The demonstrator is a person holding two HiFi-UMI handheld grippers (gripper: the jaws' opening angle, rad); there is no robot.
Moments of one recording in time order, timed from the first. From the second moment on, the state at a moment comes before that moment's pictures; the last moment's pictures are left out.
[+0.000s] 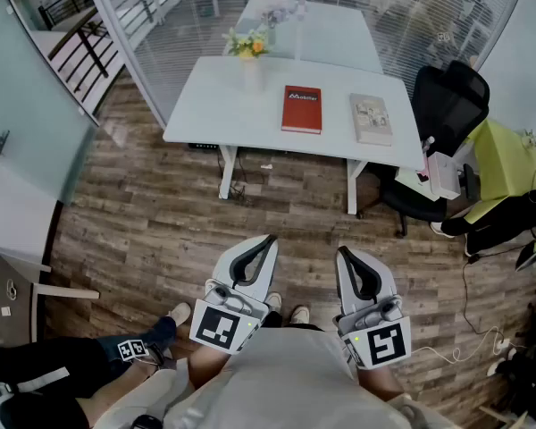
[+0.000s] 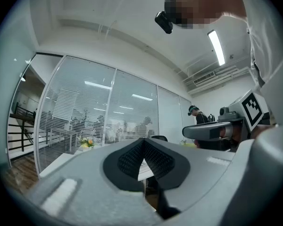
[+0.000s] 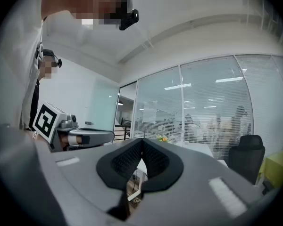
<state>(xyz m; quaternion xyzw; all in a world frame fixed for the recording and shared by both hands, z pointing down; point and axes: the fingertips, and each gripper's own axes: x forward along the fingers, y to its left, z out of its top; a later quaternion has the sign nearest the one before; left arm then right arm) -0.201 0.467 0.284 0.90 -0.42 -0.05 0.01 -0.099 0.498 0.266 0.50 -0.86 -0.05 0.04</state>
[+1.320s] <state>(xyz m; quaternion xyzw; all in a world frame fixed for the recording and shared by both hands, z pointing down) -0.181 0.319 0.309 0.91 -0.42 -0.04 0.02 -0.080 0.349 0.295 0.51 -0.86 -0.02 0.04</state>
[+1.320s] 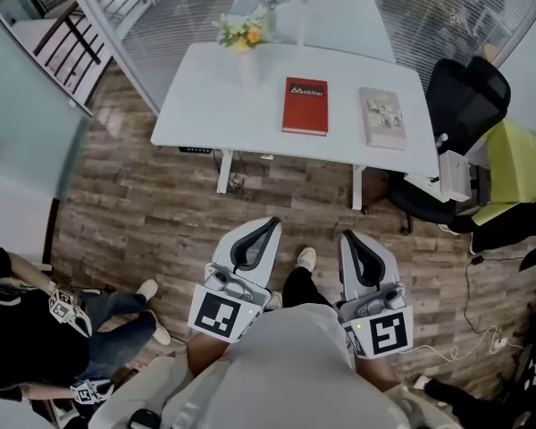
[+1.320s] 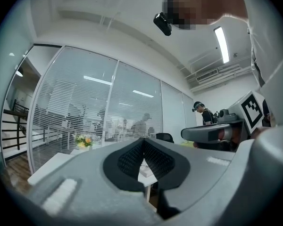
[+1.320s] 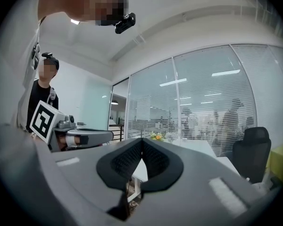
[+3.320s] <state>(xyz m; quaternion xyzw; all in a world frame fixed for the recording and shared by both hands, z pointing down) -0.062 0.000 0.315 0.90 -0.44 -0.04 0.03 0.035 0.031 0.301 0.48 -0.87 -0.01 0.04</state>
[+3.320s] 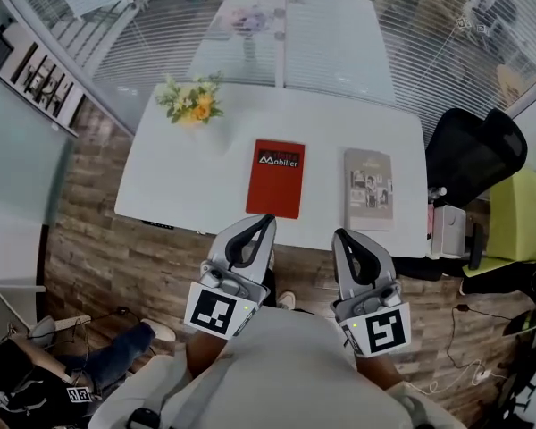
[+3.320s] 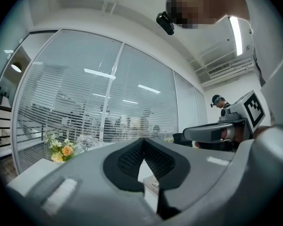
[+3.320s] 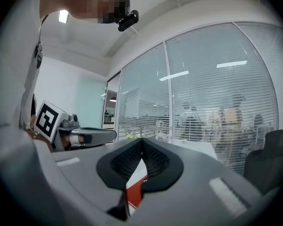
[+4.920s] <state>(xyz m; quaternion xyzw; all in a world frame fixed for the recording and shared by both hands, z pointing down) -0.125 -0.163 0.362 0.91 -0.40 -0.01 0.08 -0.022 -0.130 0.341 0.51 -0.86 0.02 0.06</state>
